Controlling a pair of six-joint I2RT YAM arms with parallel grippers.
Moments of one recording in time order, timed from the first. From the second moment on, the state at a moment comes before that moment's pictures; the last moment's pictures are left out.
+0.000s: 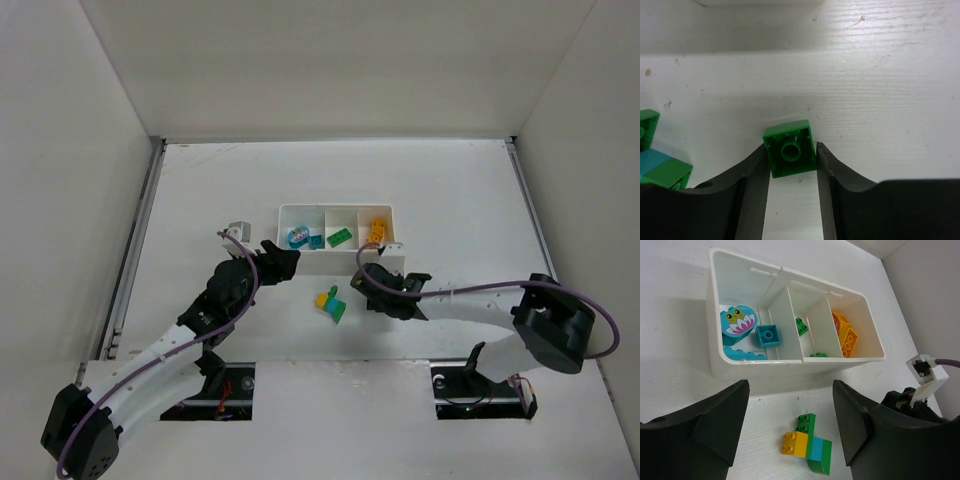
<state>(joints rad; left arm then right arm) -0.65 0.71 0.31 0.20 -0.20 -0.67 1.00 1.46 0.73 -0.42 0.54 0.91</state>
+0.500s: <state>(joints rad) -0.65 0.73 0.31 0.21 -0.20 -0.67 0.94 1.44 1.11 -0.32 0.57 0.66</state>
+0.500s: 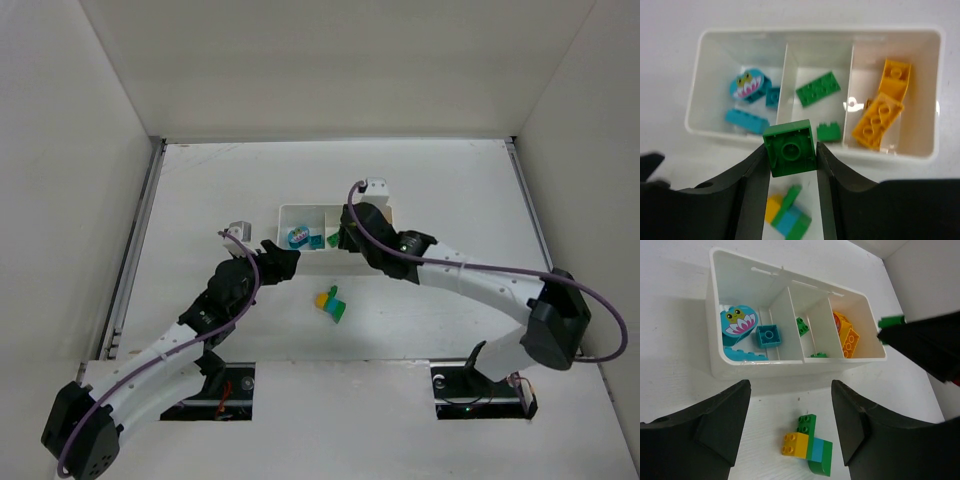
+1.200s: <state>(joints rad) -0.65 0.76 0.30 0.22 -0.20 -0.67 0.91 1.45 1.05 -0.16 0.55 0.50</state>
